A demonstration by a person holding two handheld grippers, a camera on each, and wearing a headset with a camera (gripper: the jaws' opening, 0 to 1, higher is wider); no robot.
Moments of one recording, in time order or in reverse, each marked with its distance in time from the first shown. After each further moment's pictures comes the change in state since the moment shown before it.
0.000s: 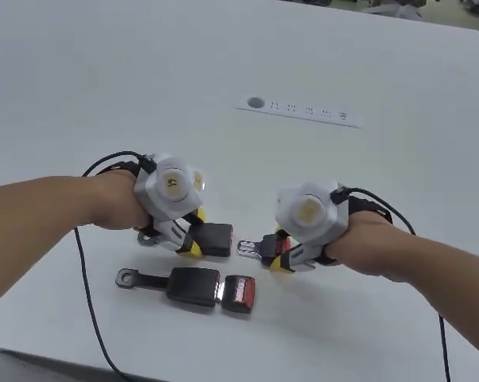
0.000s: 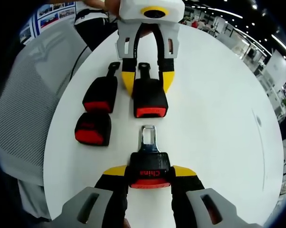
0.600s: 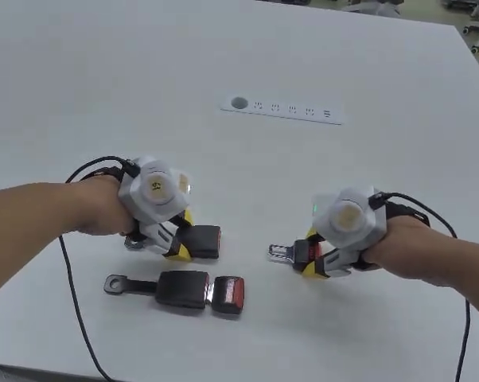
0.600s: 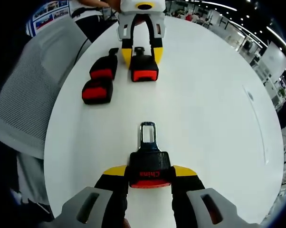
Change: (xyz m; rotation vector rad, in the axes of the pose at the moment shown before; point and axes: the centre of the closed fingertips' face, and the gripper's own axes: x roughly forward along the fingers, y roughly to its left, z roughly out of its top) left arm 0.001 0.000 -0.001 0.007 0.010 -0.006; right arm -0.028 -0.006 -0.073 0.054 0.050 -0.015
